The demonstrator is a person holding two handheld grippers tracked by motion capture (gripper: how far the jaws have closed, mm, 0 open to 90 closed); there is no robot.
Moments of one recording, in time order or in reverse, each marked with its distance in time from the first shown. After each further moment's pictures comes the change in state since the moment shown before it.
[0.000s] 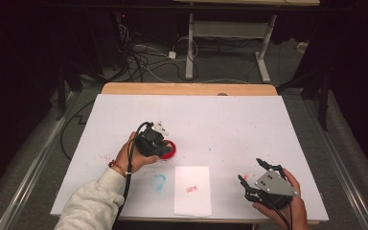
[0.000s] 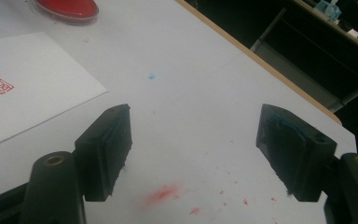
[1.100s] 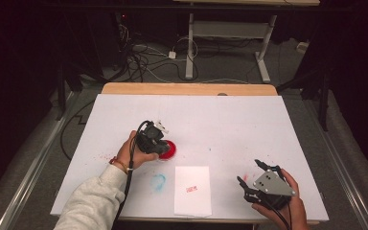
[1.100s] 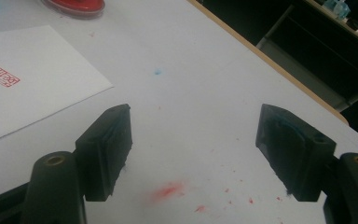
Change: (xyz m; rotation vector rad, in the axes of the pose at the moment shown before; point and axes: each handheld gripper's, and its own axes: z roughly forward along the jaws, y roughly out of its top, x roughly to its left) left arm 0.012 0.000 0.011 0.050 0.026 -0.023; right arm 0.002 -0.001 0.002 0.014 0.015 -0.015
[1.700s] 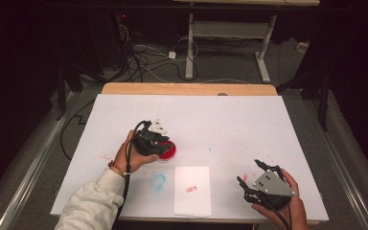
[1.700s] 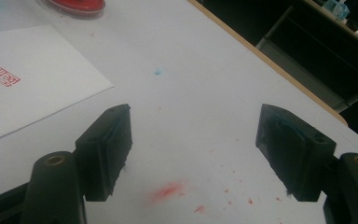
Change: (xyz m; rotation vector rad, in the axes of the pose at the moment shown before) left arm -0.018 -0.003 -0.023 -0.170 0.052 0.058; right arm 0.000 0.000 0.000 -0.002 0.002 -0.010
